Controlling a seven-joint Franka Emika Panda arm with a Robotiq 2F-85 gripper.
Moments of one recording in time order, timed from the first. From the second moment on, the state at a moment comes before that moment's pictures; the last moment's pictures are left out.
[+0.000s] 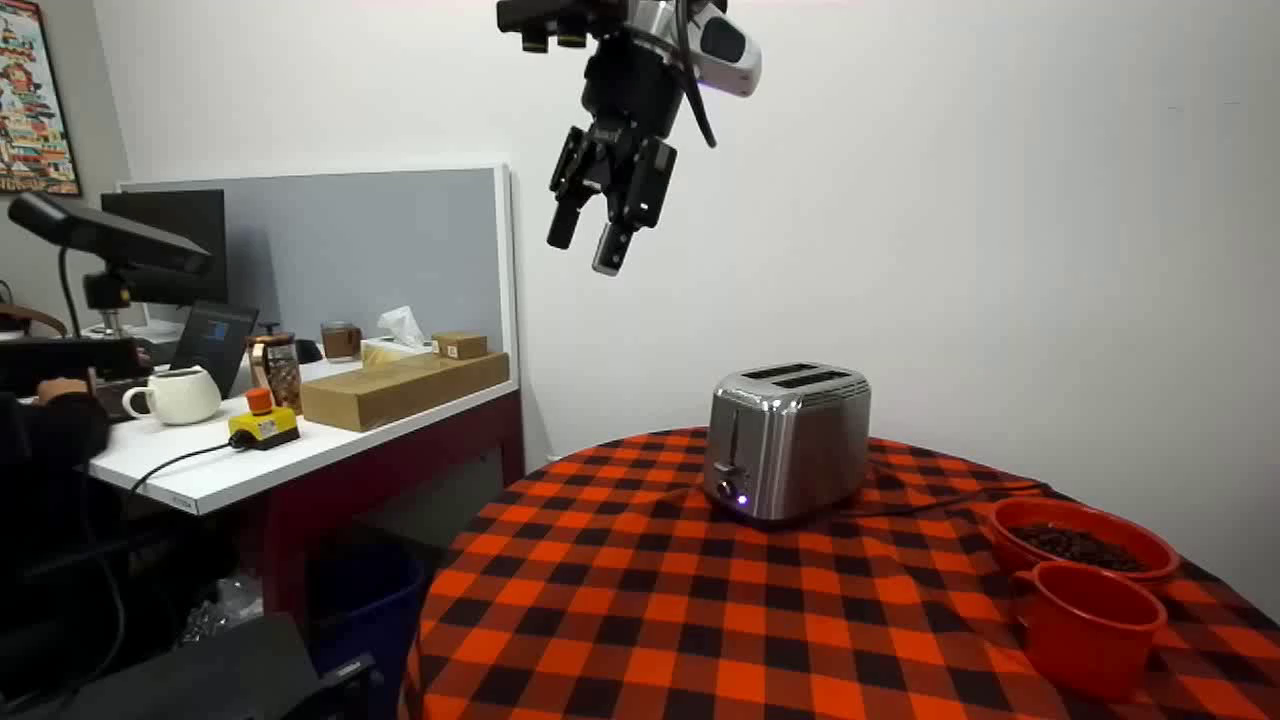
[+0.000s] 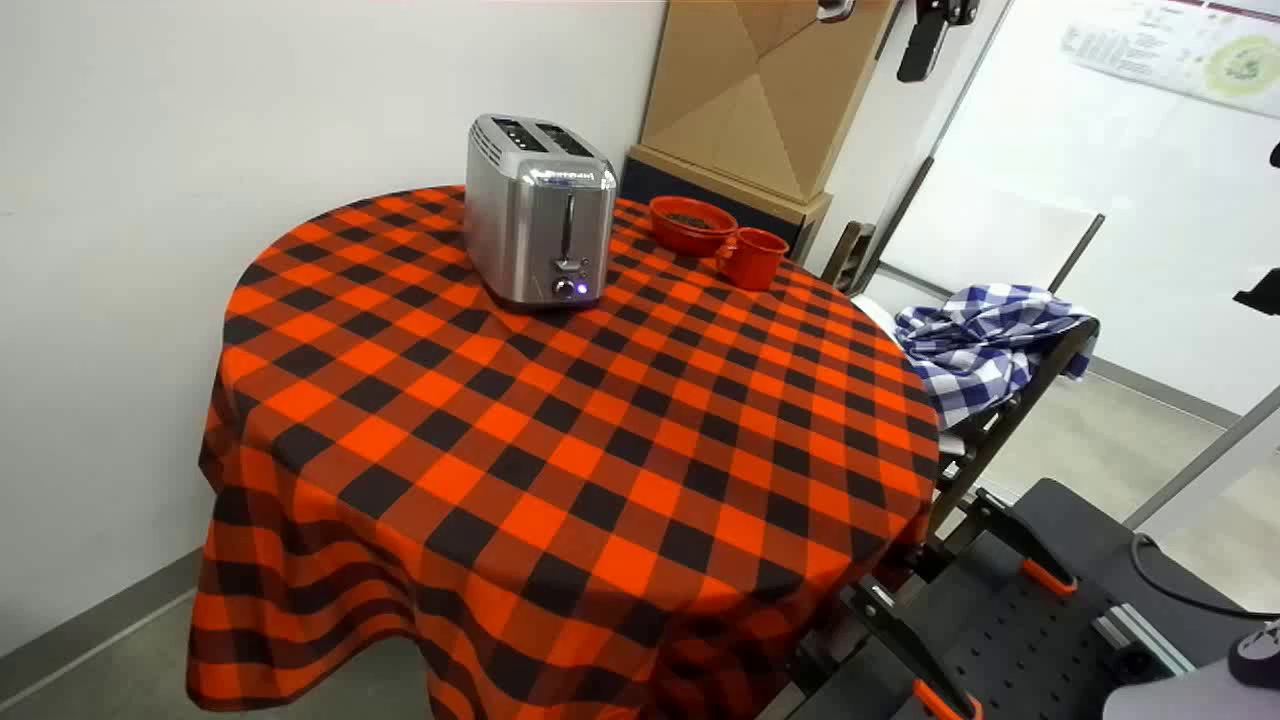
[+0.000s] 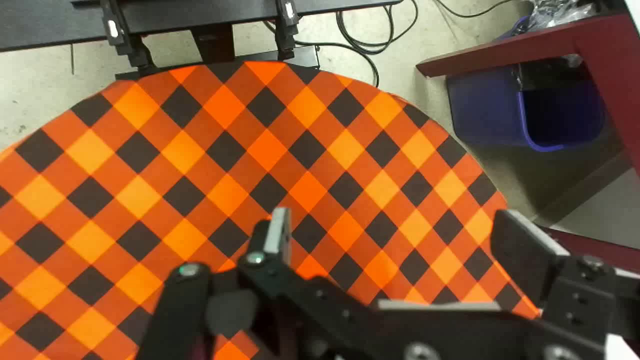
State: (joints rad) arm 0.02 -0.27 -0.03 -2.22 0.21 1.71 0.10
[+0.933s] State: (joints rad) arm -0.01 0.00 -0.03 -2.22 -0.09 2.18 0.05
